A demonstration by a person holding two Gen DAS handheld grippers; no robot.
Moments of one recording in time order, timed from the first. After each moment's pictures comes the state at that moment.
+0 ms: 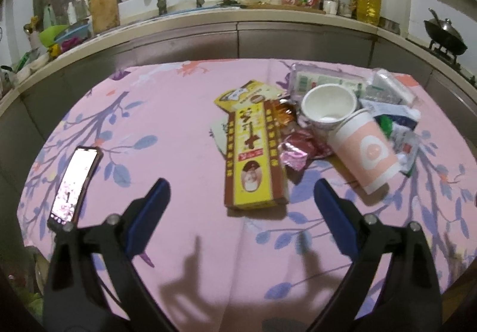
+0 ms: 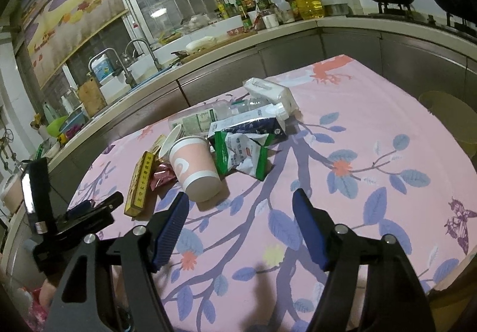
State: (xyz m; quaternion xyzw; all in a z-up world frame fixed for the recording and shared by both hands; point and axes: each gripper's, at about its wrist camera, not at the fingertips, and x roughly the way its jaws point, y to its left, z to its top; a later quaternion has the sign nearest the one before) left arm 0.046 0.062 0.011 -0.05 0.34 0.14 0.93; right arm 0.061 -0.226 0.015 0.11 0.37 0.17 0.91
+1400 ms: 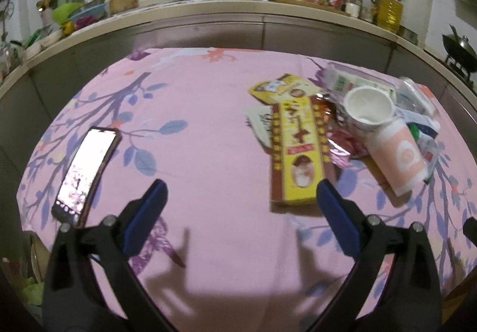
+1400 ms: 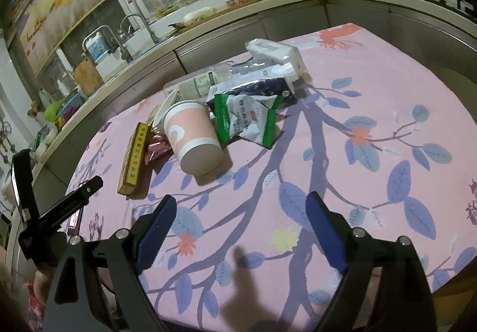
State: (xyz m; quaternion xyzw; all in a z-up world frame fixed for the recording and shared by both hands) left arm 0.037 0.111 -0.001 -0.09 0.36 0.18 0.91; right arm 0.077 -0.207 -0.014 0.11 0.44 0.18 0.87
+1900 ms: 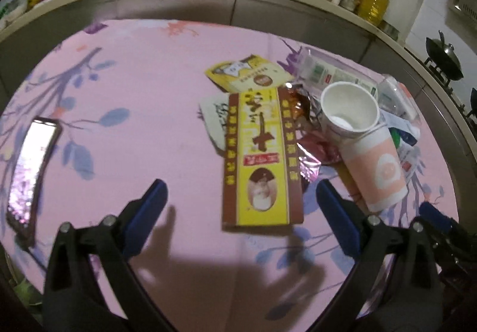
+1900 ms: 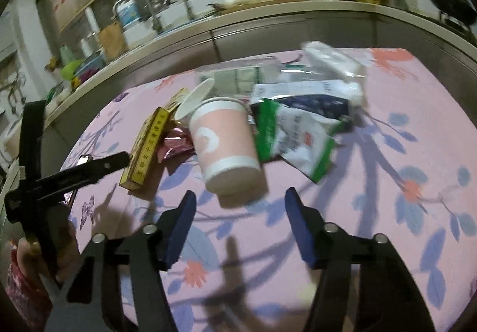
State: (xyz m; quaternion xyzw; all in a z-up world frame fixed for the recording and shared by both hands) left arm 0.090 0.114 -0.017 -0.15 0.41 0.08 0.90; right arm 0.122 -0.153 -0.021 0.02 0.43 0.26 0.86
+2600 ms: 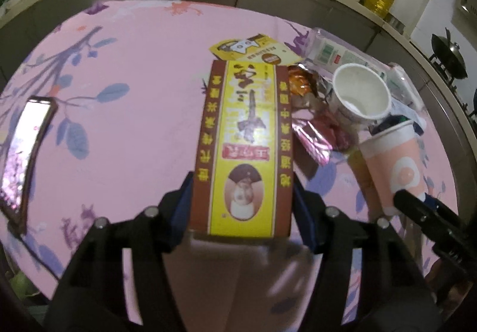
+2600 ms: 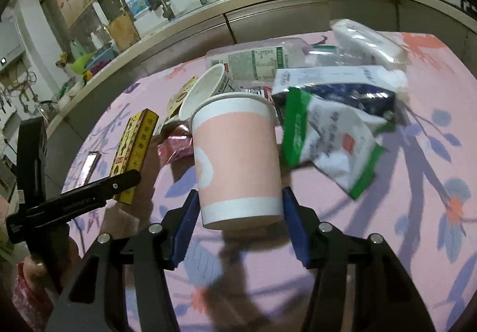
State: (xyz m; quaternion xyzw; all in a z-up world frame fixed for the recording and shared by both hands) left arm 0.079 0.114 -0.026 -0.16 0.43 0.08 0.88; right arm 0.146 -0.146 -0.041 0.04 0.46 0.30 0.83
